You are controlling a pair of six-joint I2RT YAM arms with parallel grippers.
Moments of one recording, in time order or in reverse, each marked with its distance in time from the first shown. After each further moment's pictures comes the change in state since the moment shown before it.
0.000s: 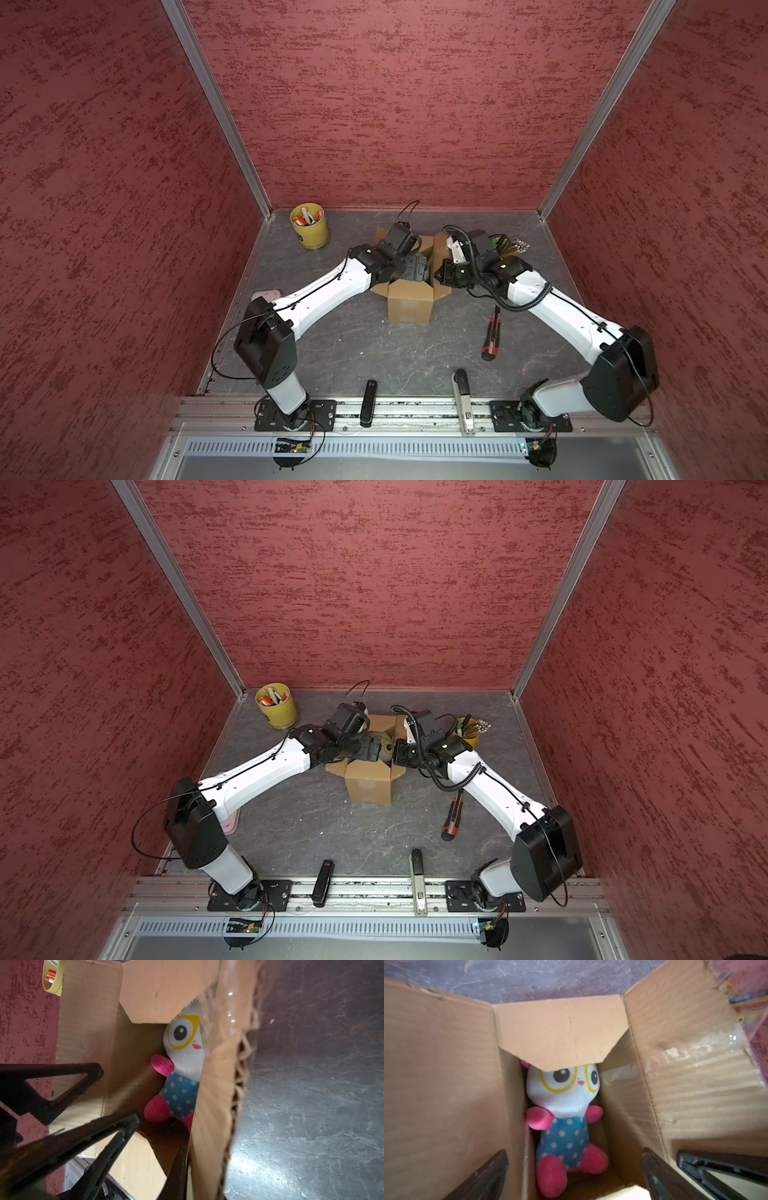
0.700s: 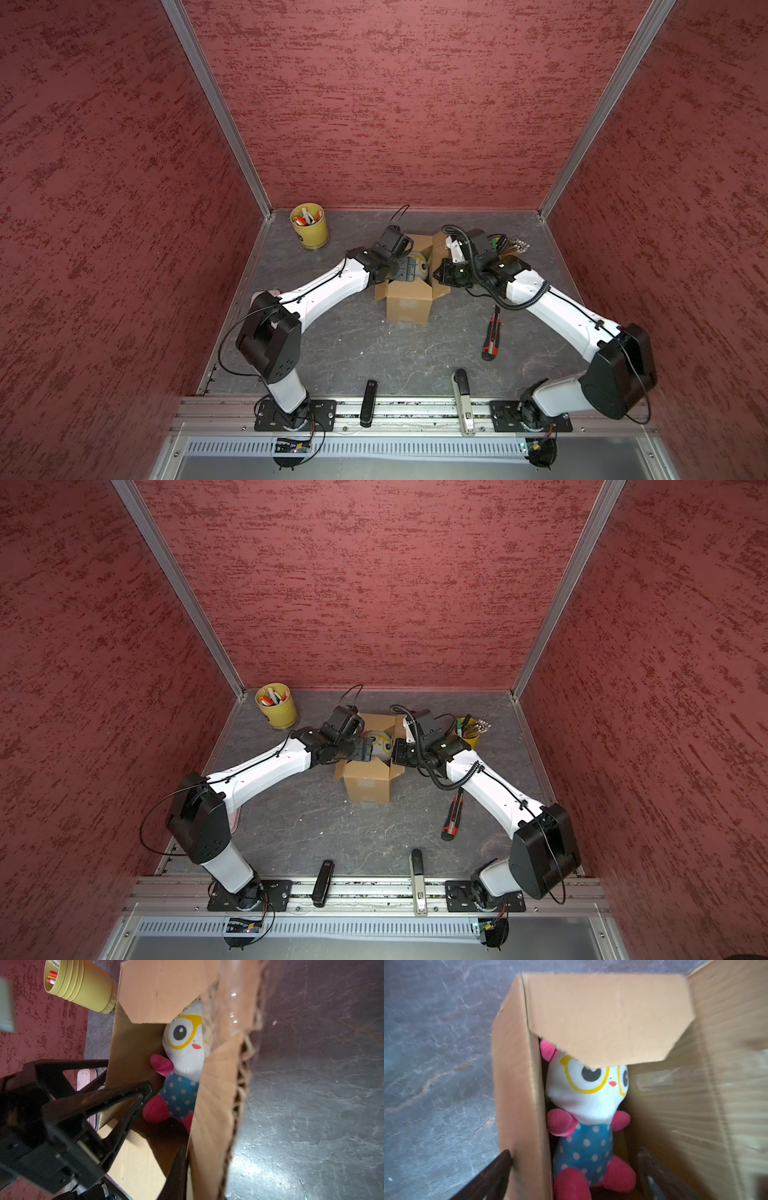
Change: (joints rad) left arm 0.063 0.041 -0.092 0.072 0.025 -0.012; right arm 0.000 0.015 0.000 0.016 -0.005 0.000
